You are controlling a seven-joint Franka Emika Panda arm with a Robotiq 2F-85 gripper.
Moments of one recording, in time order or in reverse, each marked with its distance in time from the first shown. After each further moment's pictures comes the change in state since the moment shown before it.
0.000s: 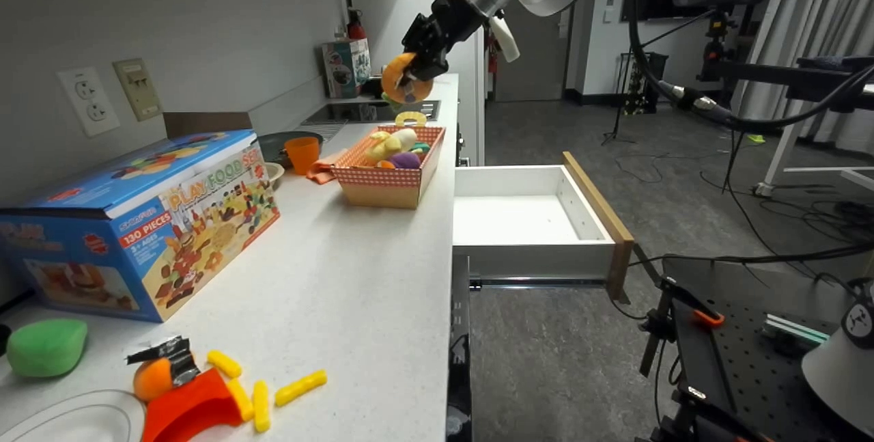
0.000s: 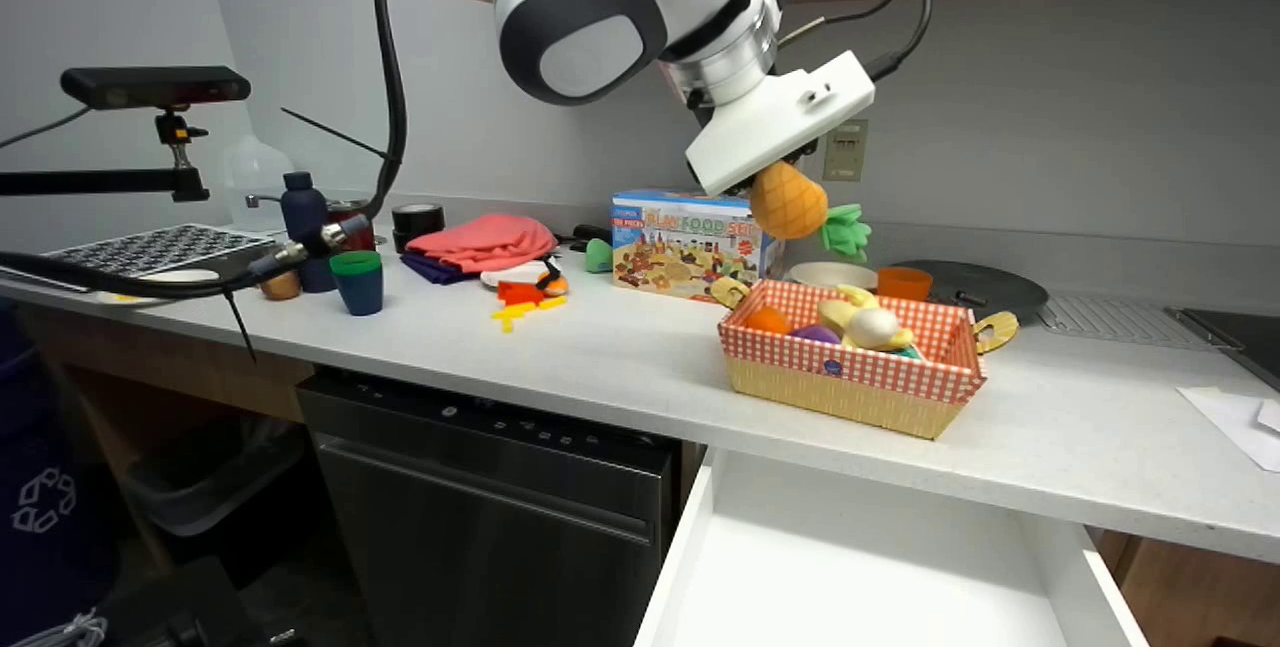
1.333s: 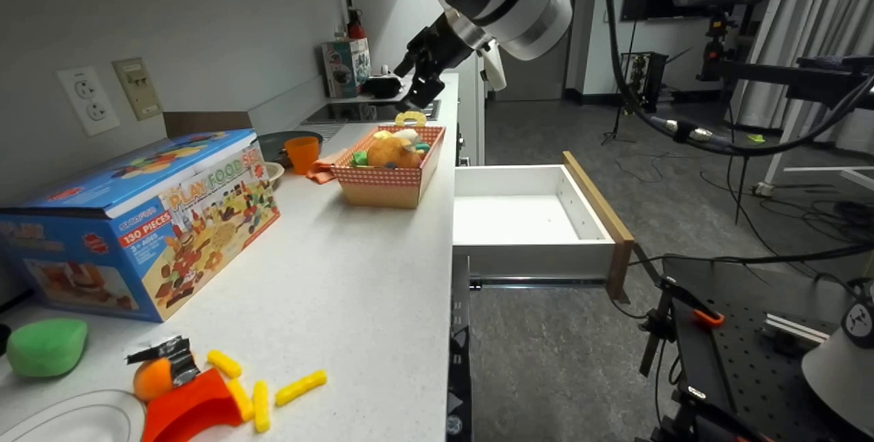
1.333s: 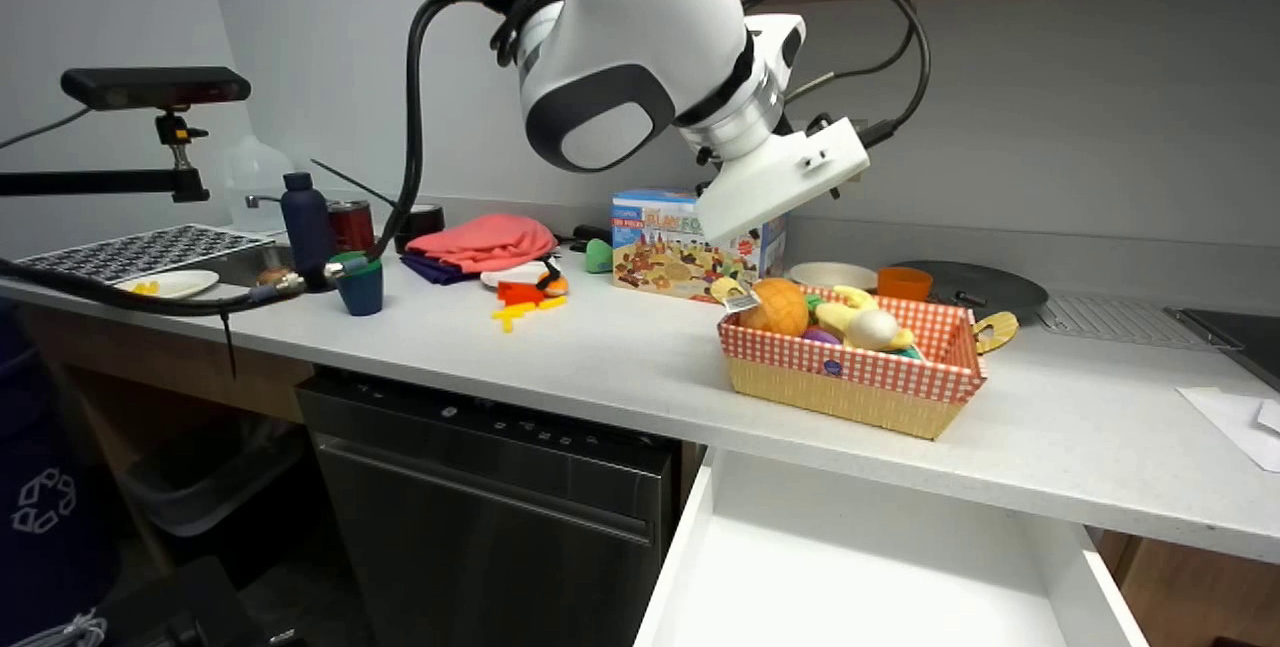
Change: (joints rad) arm 0.156 0.151 -0.120 0.011 -0.048 0.244 0.094
